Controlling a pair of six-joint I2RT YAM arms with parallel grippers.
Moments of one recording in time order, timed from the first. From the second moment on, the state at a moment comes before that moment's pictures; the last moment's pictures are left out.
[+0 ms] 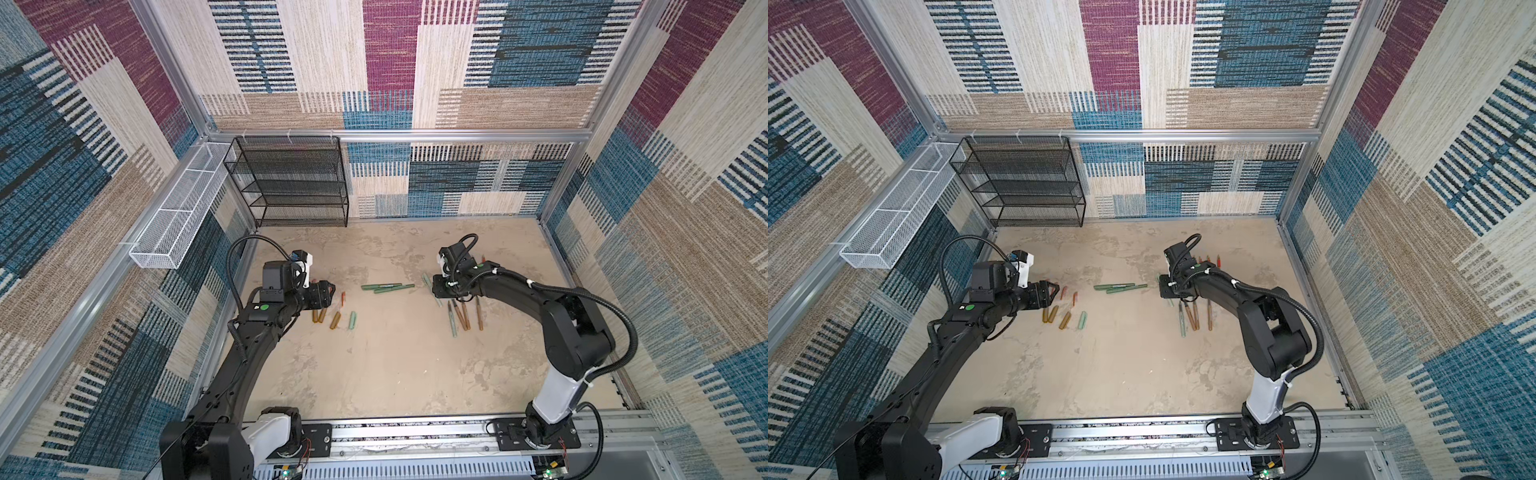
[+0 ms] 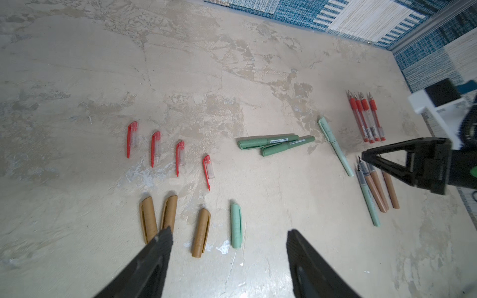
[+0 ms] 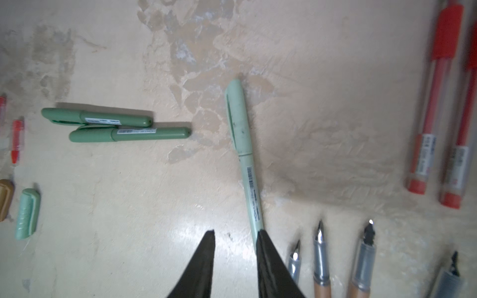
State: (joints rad) left arm -0.03 1.12 0.86 -0.46 0.32 -0.16; right arm 0.46 1.83 1.24 -0.48 -0.08 0.35
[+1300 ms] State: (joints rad) left arm 0.01 1.13 0.83 -0.35 0.65 -0.28; right arm 0.68 1.66 1.11 -0.29 -0.20 0.41
